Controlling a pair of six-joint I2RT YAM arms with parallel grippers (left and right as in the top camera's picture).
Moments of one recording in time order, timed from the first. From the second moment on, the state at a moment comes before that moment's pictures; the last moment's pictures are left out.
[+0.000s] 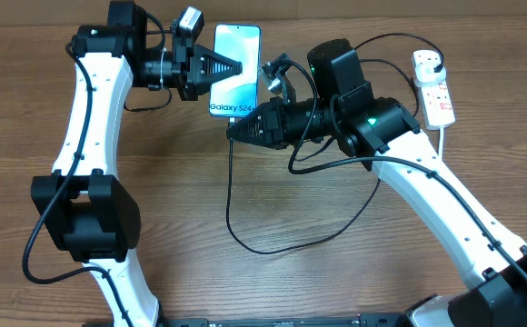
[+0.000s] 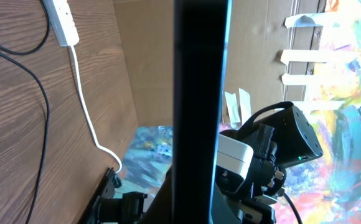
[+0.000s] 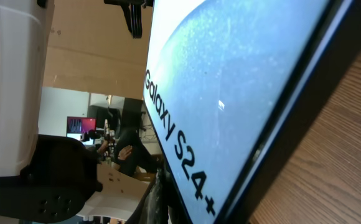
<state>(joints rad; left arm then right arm) -0.02 2.06 2.00 -1.32 1.52 -0.08 0.51 1.63 1.48 -0.53 -0.96 0.68</state>
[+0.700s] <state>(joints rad) -0.01 2.06 2.00 -1.32 1.52 -0.08 0.51 1.63 1.48 -0.50 -0.96 0.70</state>
